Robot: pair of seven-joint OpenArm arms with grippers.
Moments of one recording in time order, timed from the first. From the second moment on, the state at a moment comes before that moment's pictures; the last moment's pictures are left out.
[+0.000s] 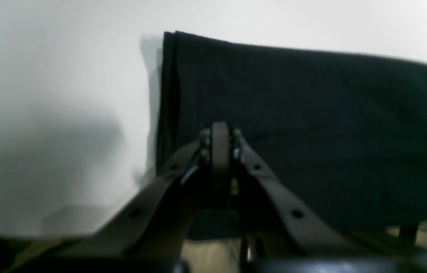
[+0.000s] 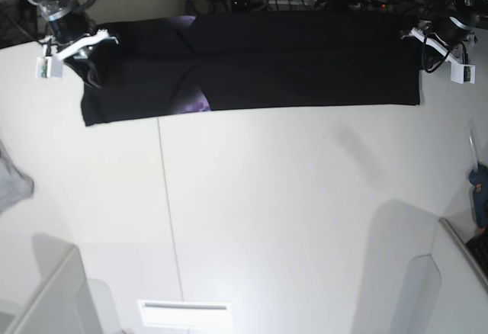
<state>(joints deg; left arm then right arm) 37.3 -16.7 -41.0 110.9 -44.8 -23.7 53.5 -38.4 7.6 26.6 111.0 37.4 24.2 -27.9</state>
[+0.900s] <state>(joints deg) 26.6 -11.6 -33.3 97.5 -22.6 -24.7 50.9 -21.8 5.6 27.1 91.6 20.8 24.9 -36.6</state>
